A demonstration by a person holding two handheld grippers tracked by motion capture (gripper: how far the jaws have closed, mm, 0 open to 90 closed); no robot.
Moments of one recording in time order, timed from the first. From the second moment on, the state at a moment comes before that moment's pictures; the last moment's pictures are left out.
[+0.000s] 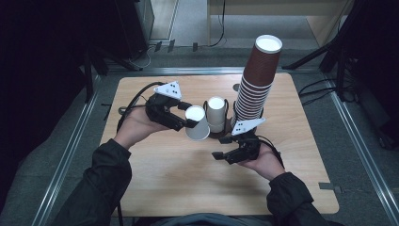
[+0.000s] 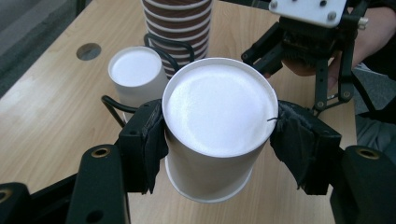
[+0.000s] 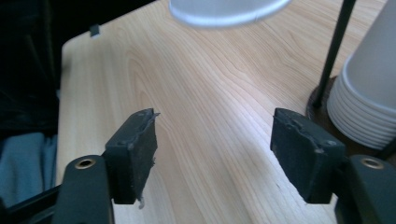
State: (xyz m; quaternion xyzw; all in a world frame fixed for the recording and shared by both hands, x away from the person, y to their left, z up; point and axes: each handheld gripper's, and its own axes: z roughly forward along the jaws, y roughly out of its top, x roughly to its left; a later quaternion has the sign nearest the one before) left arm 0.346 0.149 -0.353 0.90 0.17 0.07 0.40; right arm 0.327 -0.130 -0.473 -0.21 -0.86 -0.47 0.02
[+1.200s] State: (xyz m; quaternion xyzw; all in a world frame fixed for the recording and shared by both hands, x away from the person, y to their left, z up) left arm 0.327 0.135 -0.420 0.90 0.17 0.02 0.40; right arm 0.328 -0.129 -0.469 -0.17 -0.86 -0.48 0.05
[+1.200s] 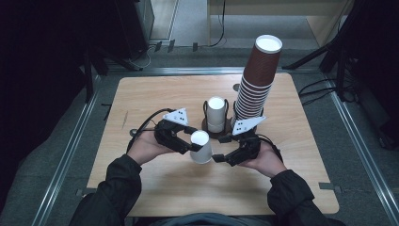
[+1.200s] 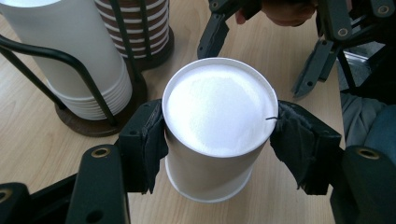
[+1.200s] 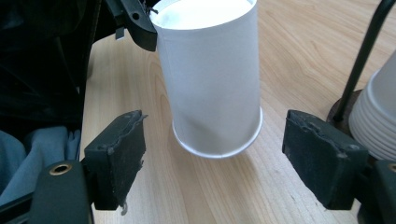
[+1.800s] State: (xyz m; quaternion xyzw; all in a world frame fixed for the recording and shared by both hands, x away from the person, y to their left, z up) left arm 0.319 0.119 -0.420 0.91 0.13 0.01 0.39; right arm 0.328 -0.111 -0.477 -0.15 -0.87 -0.47 0.07
